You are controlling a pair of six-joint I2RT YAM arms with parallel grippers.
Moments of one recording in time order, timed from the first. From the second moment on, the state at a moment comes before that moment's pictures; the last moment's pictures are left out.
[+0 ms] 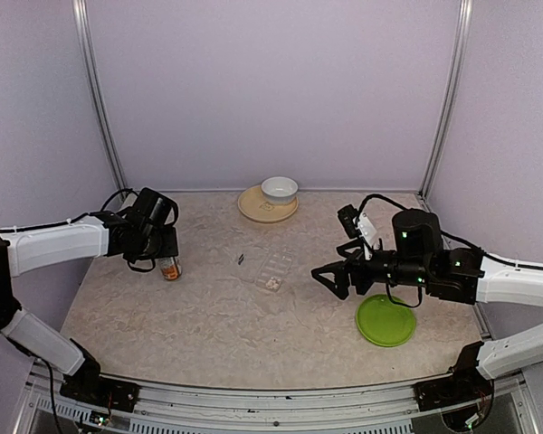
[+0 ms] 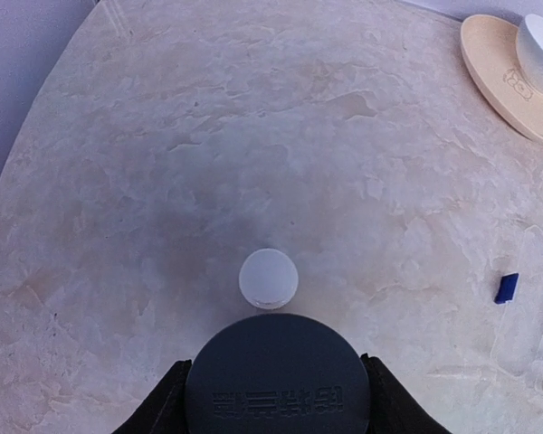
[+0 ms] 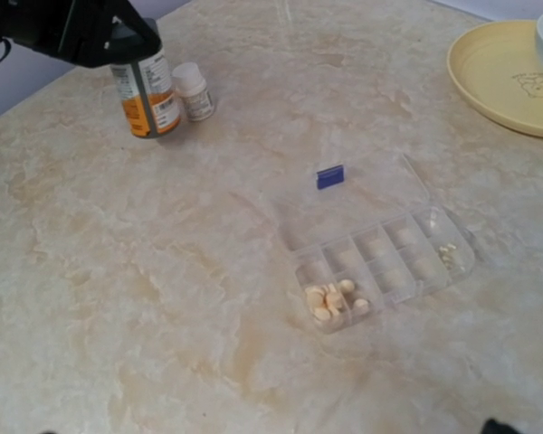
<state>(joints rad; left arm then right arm) -0.52 1.44 0.94 -0.41 -0.43 -0.55 0.89 1.10 0.72 -0.02 -0.07 0.16</state>
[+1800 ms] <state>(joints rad) -0.20 1.46 0.89 -0.28 -0.46 -0.58 0.88 1.24 0.70 -0.02 0.04 0.12</state>
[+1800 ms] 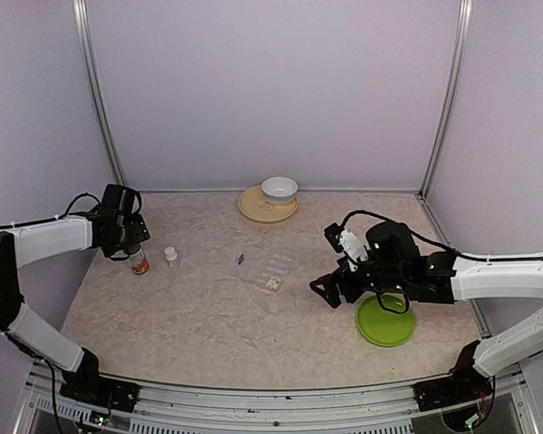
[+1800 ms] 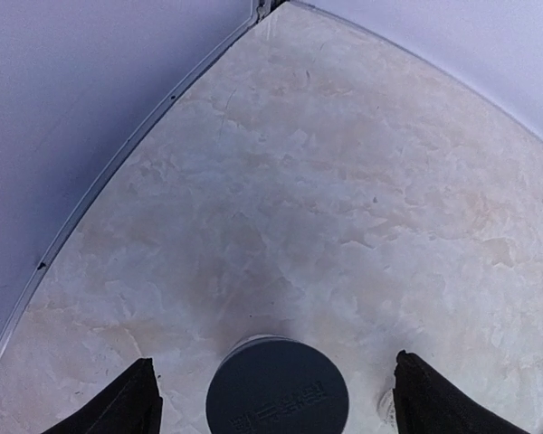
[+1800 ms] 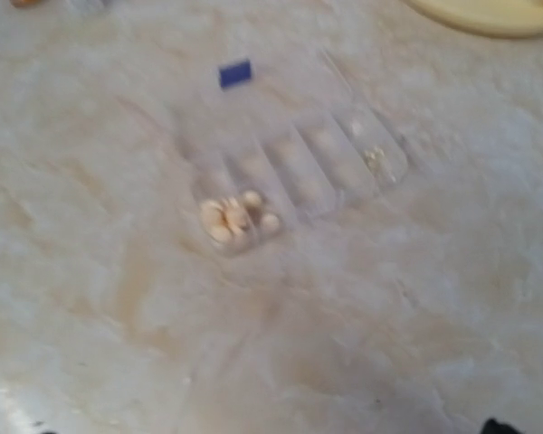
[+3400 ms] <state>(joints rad) -0.61 1.53 1.11 -0.25 -0.13 -0.55 0.95 1.99 1.21 0.07 0.28 -0.01</state>
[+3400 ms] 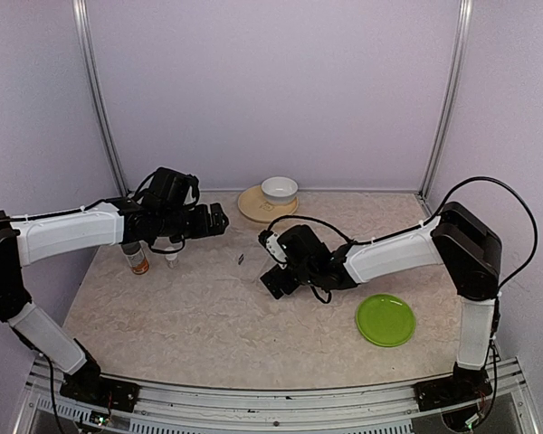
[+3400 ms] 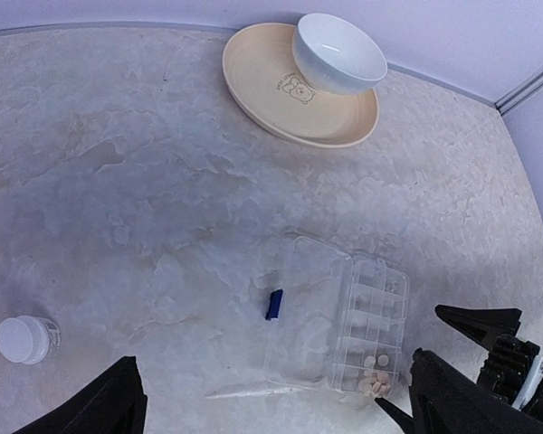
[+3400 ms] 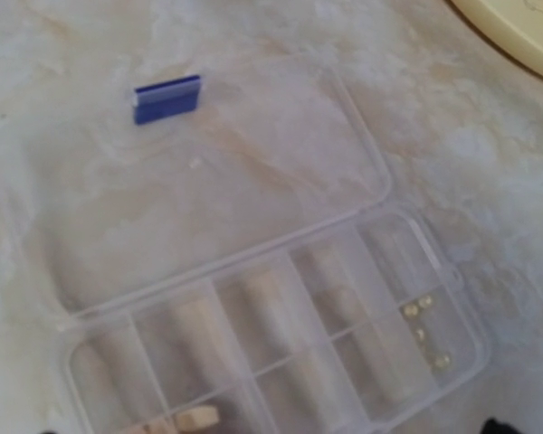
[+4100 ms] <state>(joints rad) -0.58 1.53 1.10 -0.23 -0.11 -0.56 0.95 2.00 1.21 0.03 0.34 0.04</state>
